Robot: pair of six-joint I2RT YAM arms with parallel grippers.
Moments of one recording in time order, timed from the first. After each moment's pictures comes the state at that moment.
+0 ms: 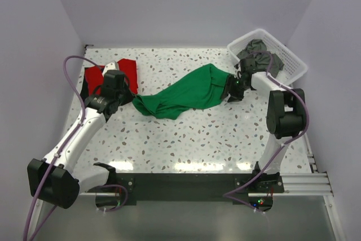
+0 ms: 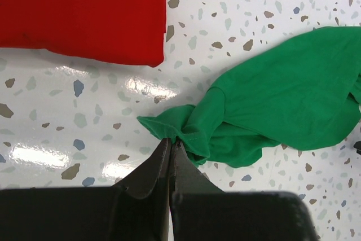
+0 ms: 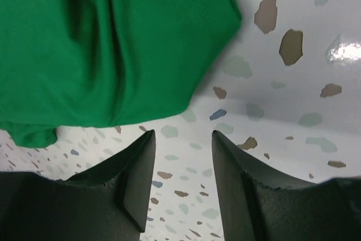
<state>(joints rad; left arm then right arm) -0.29 1.16 0.99 -0.54 -0.23 -0.65 0.09 1.88 1.32 -0.62 -0.32 0.37</state>
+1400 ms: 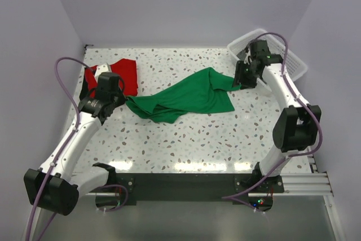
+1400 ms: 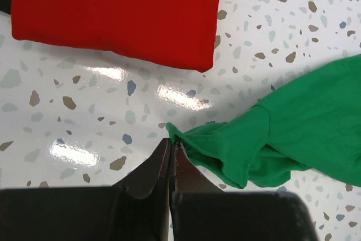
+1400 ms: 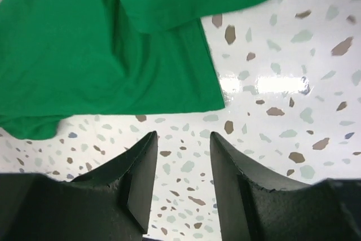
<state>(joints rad) -0.26 1.10 0.99 -0.64 -0.34 -0.60 0.09 1.70 1.58 -0.92 -0.12 0.26</state>
